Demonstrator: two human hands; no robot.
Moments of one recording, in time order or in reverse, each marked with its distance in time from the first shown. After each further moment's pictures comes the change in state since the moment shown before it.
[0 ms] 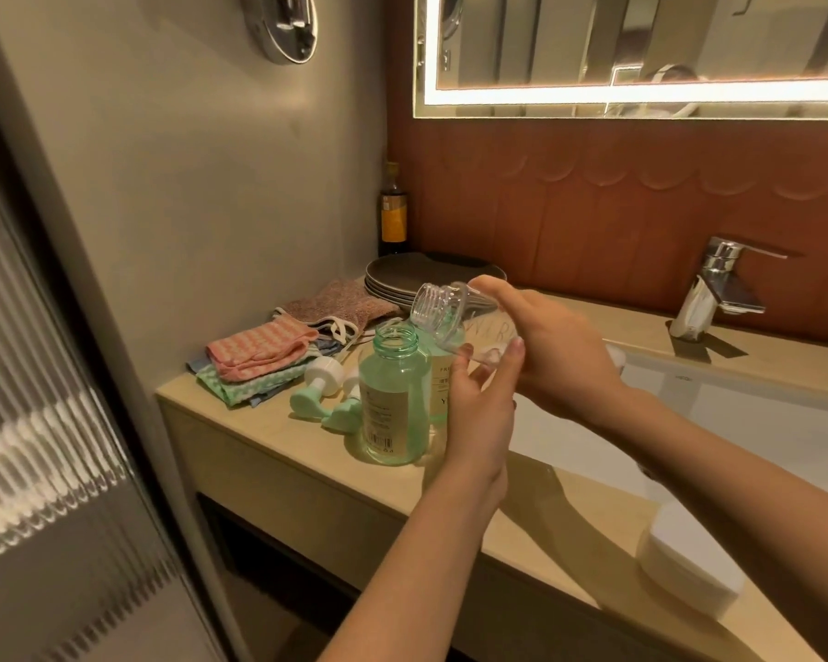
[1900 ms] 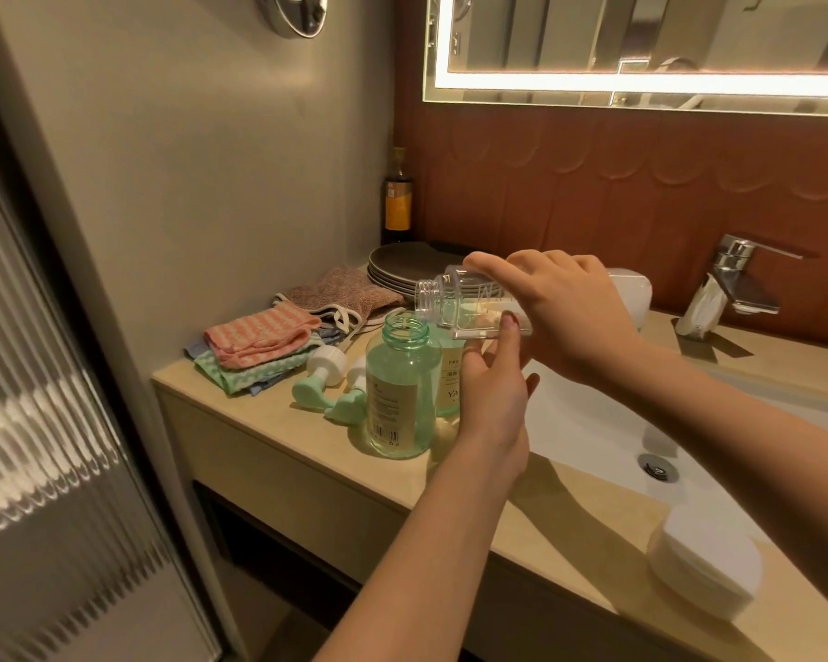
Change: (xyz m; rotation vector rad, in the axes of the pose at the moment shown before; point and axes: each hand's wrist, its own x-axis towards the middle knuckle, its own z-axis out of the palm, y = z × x) left_hand 0.005 0.016 0.012 -0.149 0.044 -0.065; right_hand 0.025 0.000 -0.017 -0.339 -0.017 -0.163
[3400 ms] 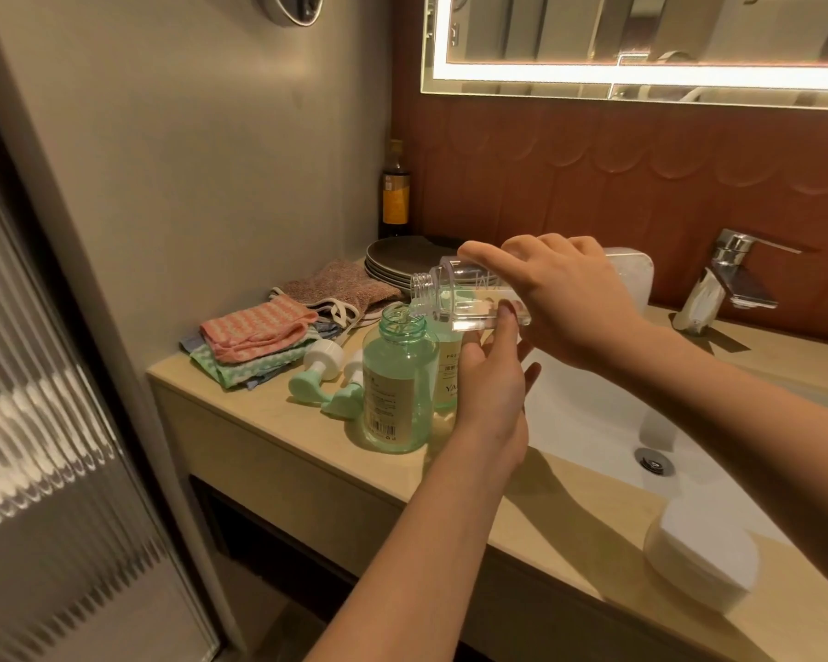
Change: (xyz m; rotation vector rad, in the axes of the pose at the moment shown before) left_hand -0.009 0.009 0.002 -0.037 -0.025 -0.003; right_hand 0.006 0.002 -0.004 -0.034 0.002 -0.052
